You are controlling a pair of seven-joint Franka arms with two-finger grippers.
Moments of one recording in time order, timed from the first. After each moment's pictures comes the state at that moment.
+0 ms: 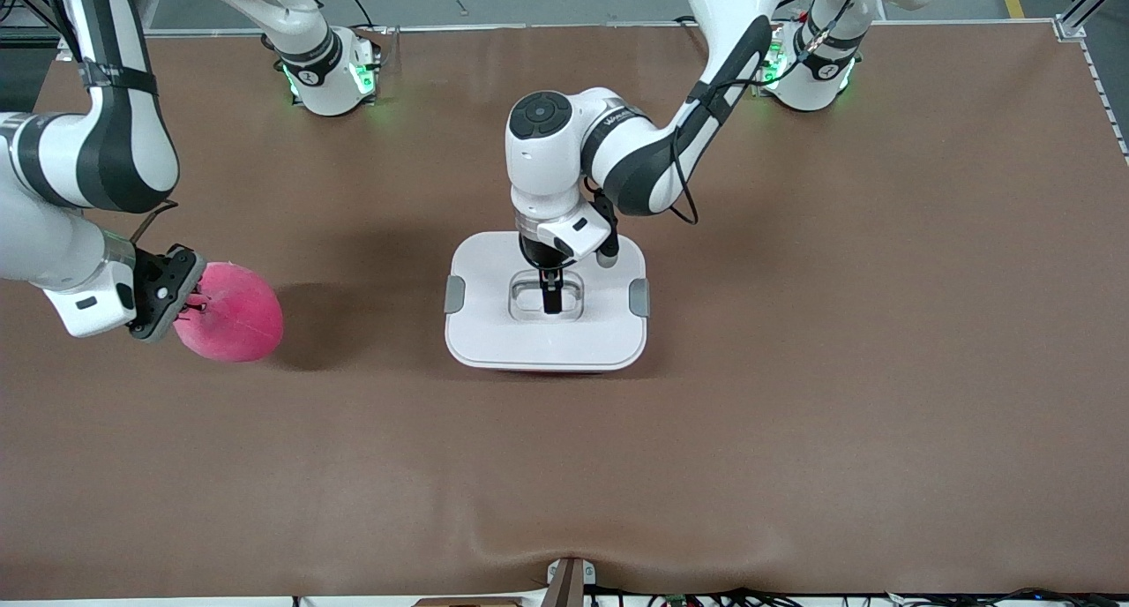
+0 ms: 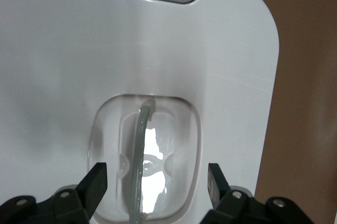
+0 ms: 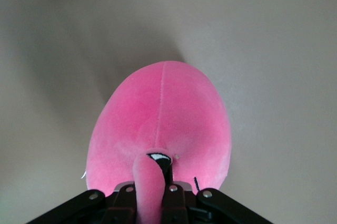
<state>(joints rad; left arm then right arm) -0.83 0.67 -0.02 -1.36 0.22 2.21 -2.59 0.06 0.19 -0.11 -1.82 0.02 1.92 -1.14</state>
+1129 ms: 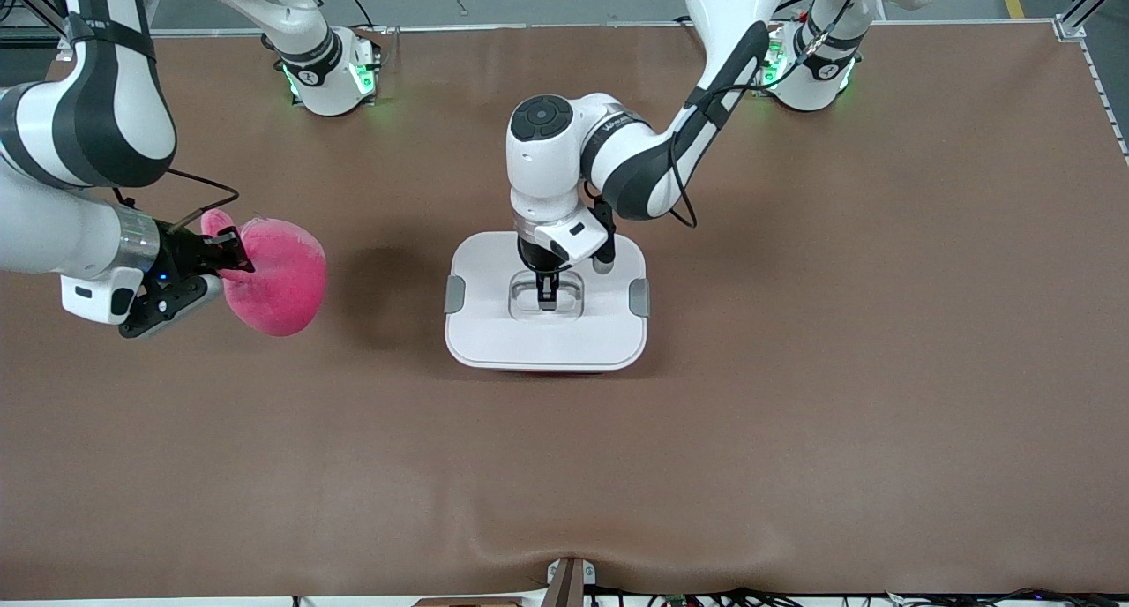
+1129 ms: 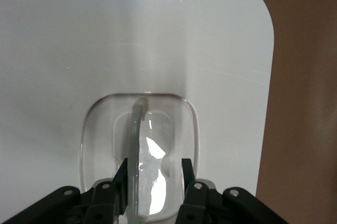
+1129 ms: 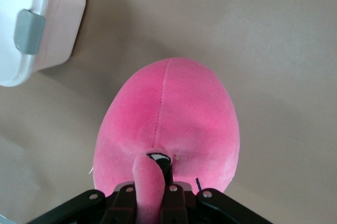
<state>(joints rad) -0.83 0.68 -0.02 -1.36 0.23 2.24 -2.55 0.14 0.19 -0.10 -1.69 0.18 1.65 -0.44</state>
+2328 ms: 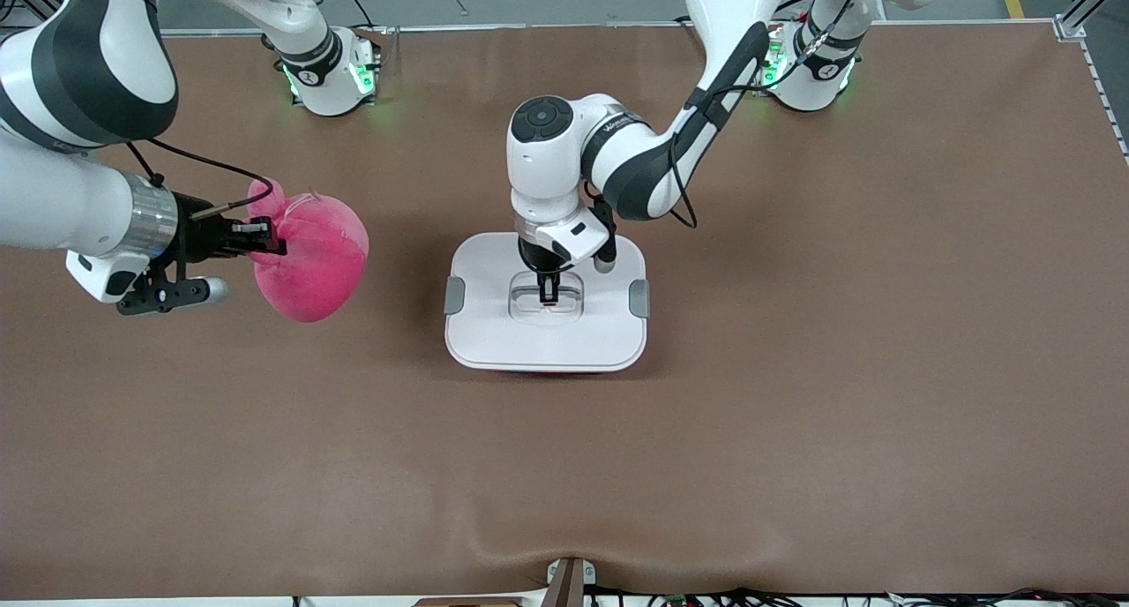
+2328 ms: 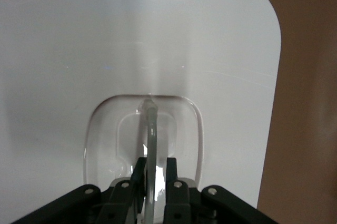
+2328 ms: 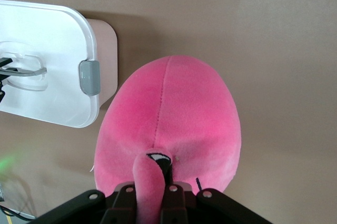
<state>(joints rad) -0.83 0.68 -0.03 -1.36 0.23 2.24 -2.57 0.20 0.19 -0.10 -1.57 0.29 1.53 -0.02</state>
